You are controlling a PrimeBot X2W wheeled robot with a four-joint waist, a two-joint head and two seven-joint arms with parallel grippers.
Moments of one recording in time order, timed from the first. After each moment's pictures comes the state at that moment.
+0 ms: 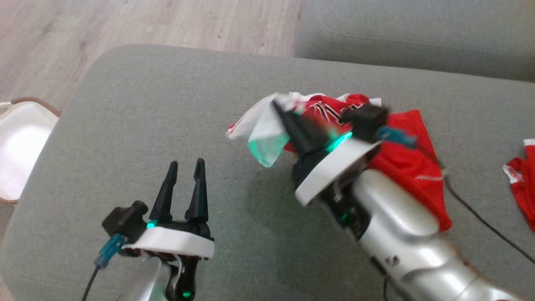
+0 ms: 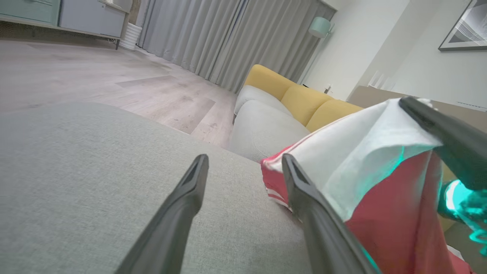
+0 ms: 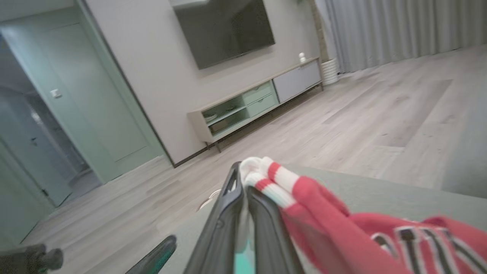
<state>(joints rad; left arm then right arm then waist) -0.21 0.05 -0.31 0.38 -0.57 -0.13 -0.25 -0.60 -0.07 0.70 0.48 0.74 0.13 -0.13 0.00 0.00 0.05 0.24</state>
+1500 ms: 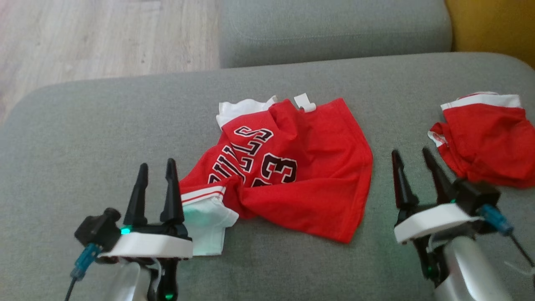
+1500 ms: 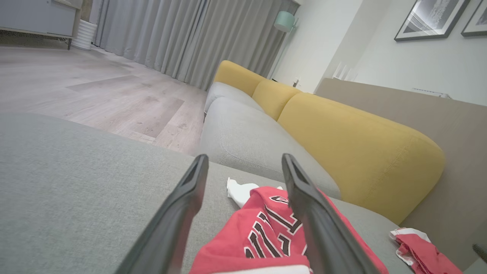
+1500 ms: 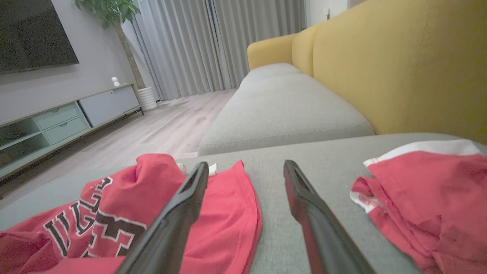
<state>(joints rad) -0.15 0.05 -0.19 0.32 -0.52 -0.13 -0.26 -0.19 -0.07 0.09 0.43 0.23 0.13 -0.23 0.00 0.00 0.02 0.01</state>
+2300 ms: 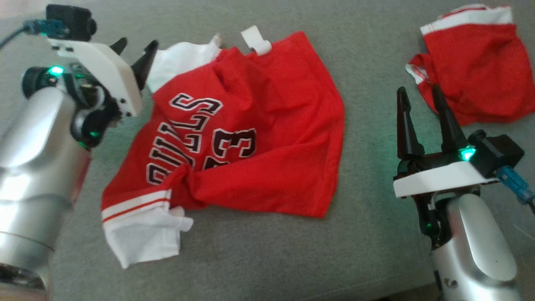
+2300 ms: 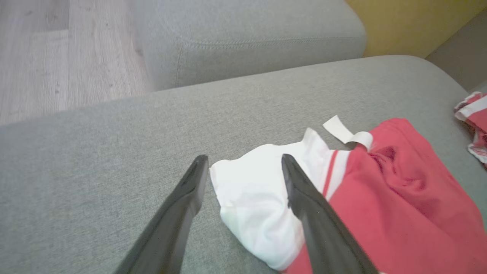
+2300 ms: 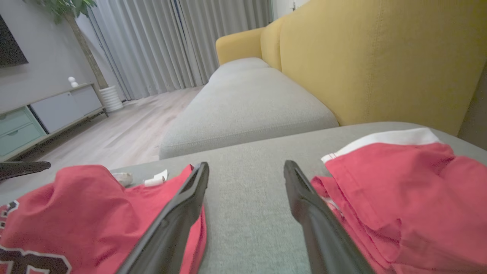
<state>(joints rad) -0.94 0.37 -0.58 0.69 -0.81 -0.13 0.43 -0.30 -0.05 0.10 0.24 0.25 0.13 -0.21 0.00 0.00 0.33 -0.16</state>
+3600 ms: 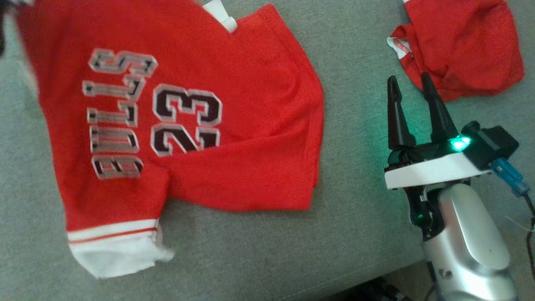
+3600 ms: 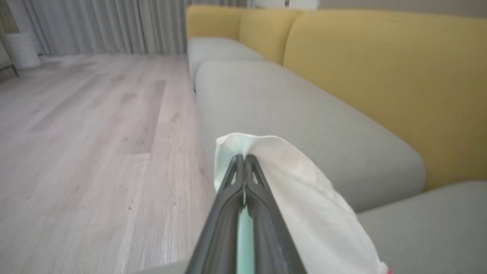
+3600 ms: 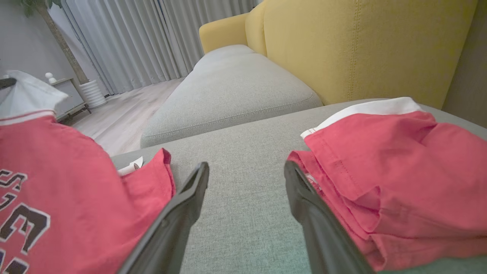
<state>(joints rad) -1.29 0.47 -0.66 0.92 -0.81 -0.05 0.04 -0.35 -0.05 0.15 0.27 0.30 0.13 -0.25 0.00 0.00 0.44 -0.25</state>
